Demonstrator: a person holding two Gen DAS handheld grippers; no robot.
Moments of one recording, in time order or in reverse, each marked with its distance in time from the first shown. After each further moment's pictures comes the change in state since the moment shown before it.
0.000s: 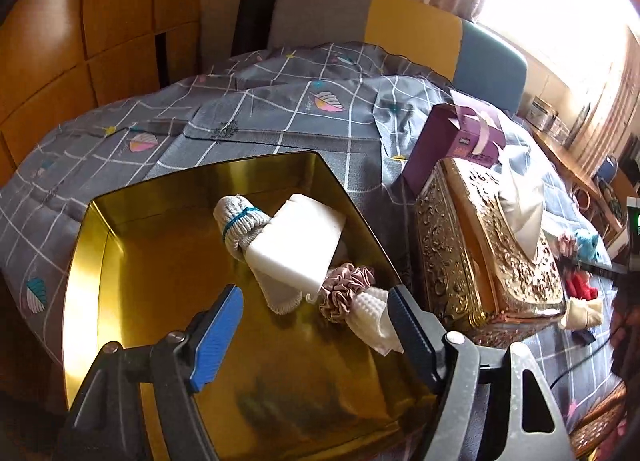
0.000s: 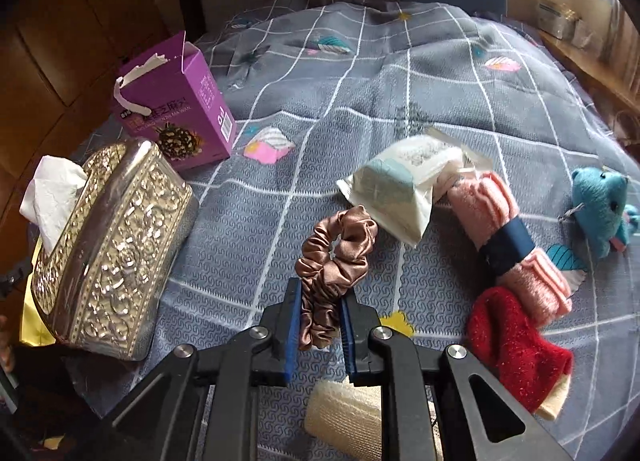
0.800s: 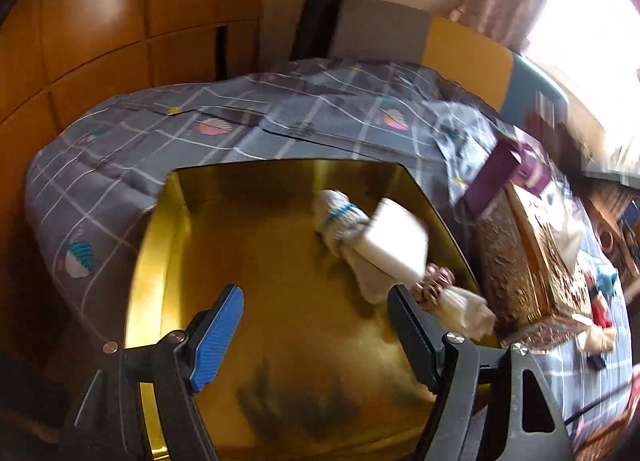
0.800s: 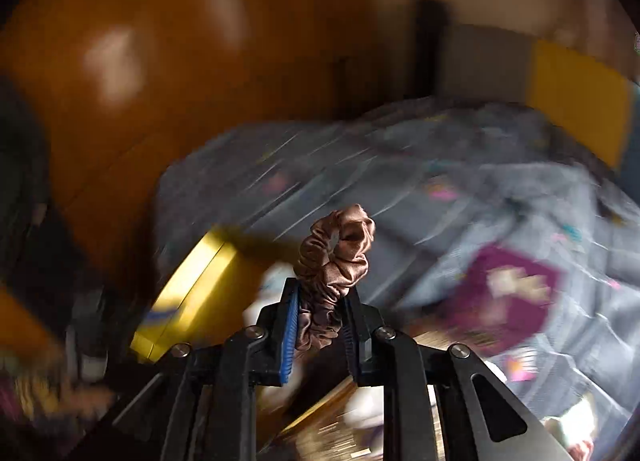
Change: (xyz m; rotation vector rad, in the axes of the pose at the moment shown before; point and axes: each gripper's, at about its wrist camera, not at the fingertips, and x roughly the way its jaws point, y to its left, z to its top) left arm -0.019 0.071 -0.014 -0.159 -0.050 0.101; right arm -0.047 0.300 0.059 -0.641 -0.039 0.447
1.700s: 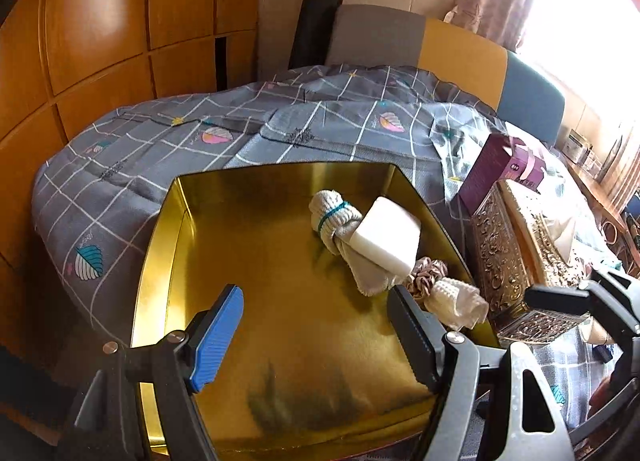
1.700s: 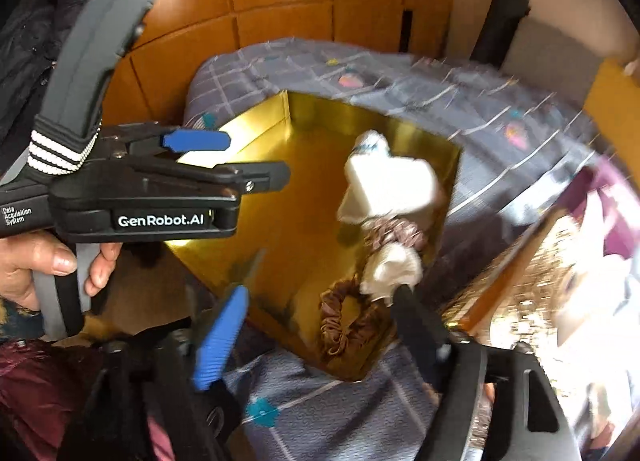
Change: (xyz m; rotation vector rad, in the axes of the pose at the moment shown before) left arm -0.014 -0.015 -0.010 0.049 -0.033 0.021; right arm 0.048 0.078 -0.102 -0.156 0.040 -0.092
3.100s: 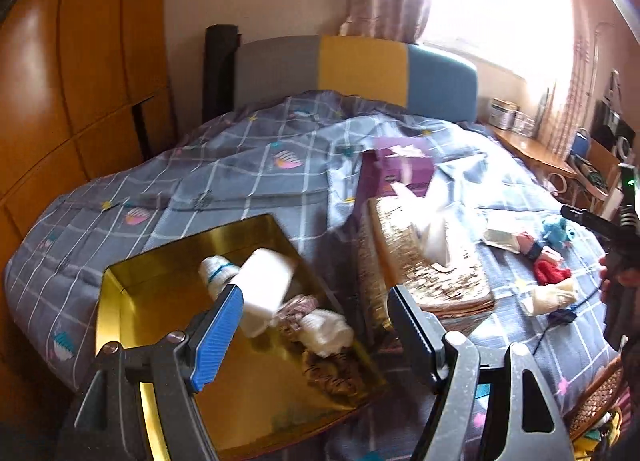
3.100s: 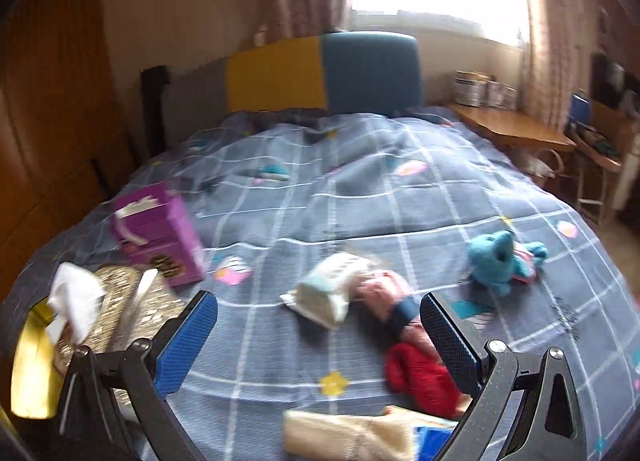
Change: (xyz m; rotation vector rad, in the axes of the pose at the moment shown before) left arm -0.055 -0.103 0.018 0.263 -0.105 -0.177; right arm -0.190 -0.251 -0.186 0.895 -0.258 -0.712
